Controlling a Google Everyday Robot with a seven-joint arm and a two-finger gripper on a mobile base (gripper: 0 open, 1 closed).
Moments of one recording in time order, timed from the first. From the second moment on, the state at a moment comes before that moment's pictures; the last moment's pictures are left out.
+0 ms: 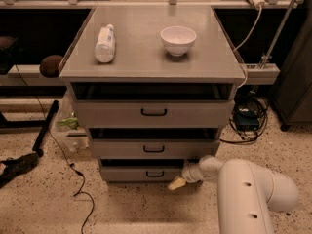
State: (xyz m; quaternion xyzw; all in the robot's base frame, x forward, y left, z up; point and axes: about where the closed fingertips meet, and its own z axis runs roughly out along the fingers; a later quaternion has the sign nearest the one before) arm 0.667 -0.131 0.179 -0.45 0.83 0.16 0.28
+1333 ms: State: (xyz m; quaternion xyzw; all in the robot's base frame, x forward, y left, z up) arm 0.666 -0.140 0.194 -0.45 0.83 0.17 0.28
